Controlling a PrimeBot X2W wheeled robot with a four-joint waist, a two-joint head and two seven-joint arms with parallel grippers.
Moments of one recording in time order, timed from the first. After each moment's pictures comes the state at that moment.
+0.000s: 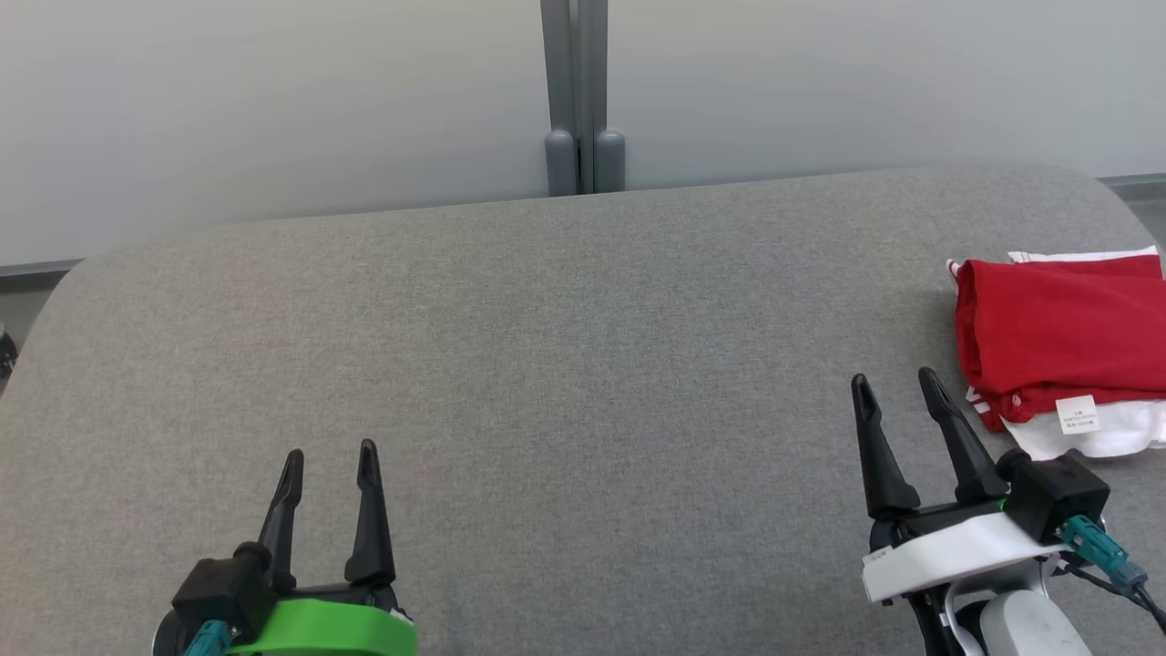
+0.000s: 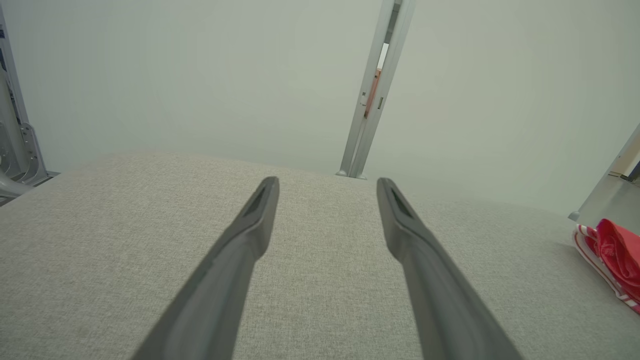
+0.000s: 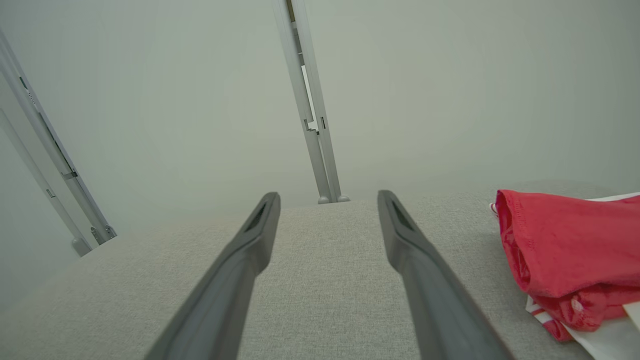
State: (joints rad) left arm 0.05 0.05 -0.14 0.09 -0.34 0.00 -0.26; right arm -0.03 -0.09 0.09 0.10 0.29 0.13 -0.26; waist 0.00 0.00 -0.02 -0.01
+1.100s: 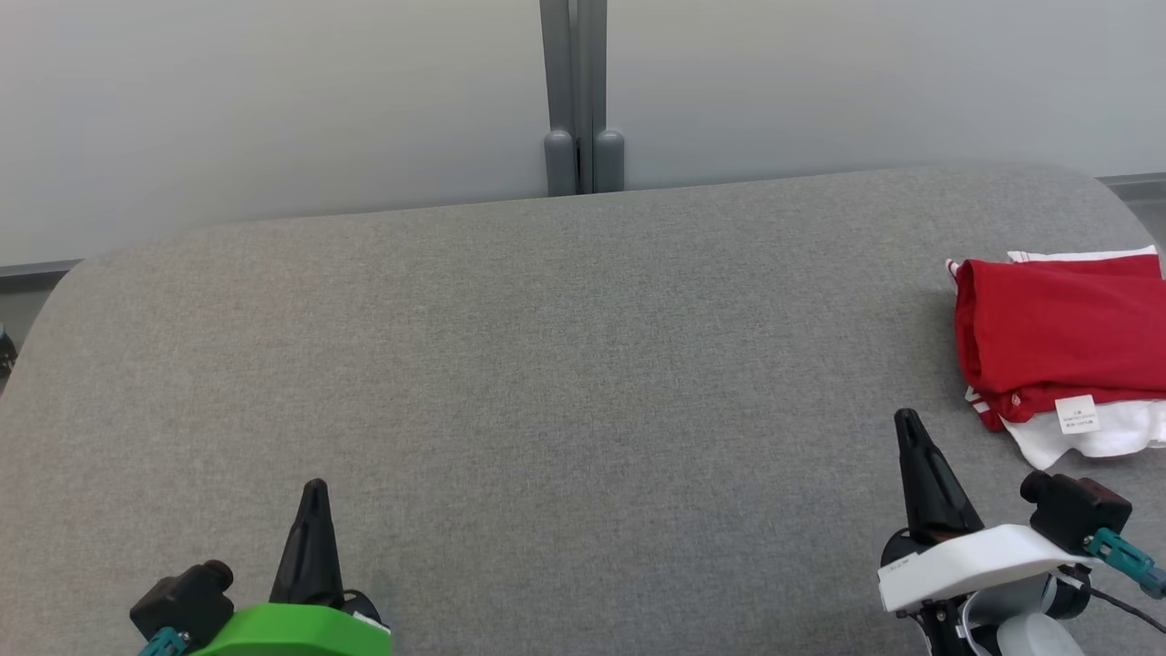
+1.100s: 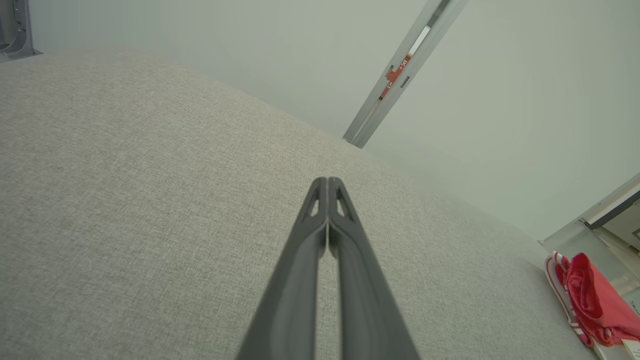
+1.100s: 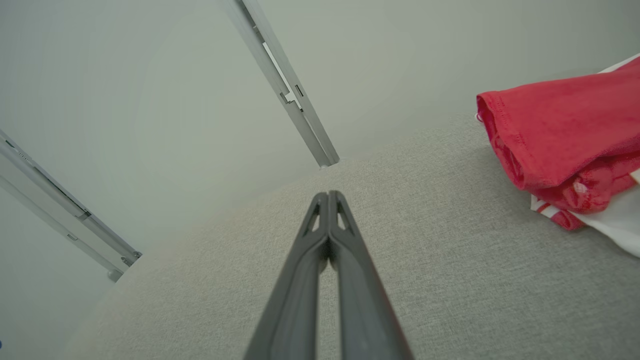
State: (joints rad) left arm 0.05 0.05 -0.10 0.17 -0.61 -0.03 -0.20; right arm -0.01 -0.08 0.07 0.17 0.53 0.13 -0.20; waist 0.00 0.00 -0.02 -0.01
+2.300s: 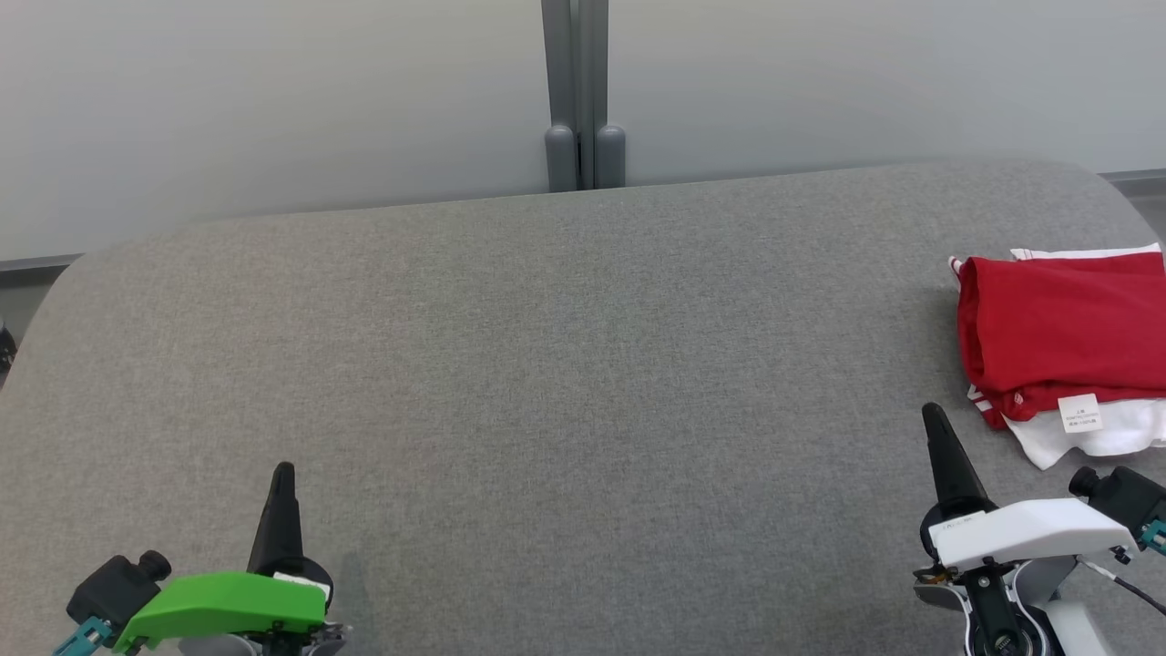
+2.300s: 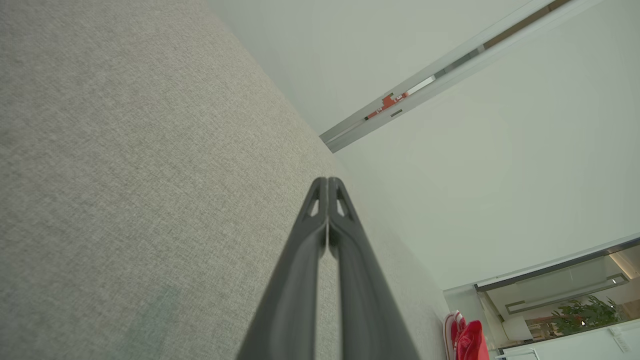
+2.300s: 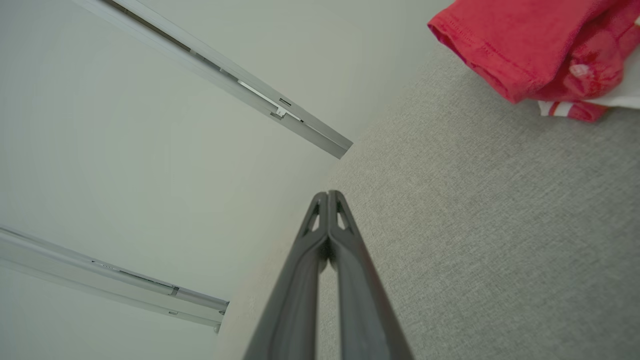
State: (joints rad) left arm -0.01 0.06 -0.03 0.20 -1.06 -0.07 -0.07; right arm -0.05 -0.08 0.00 0.20 1.02 0.13 -0.08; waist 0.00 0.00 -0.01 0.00
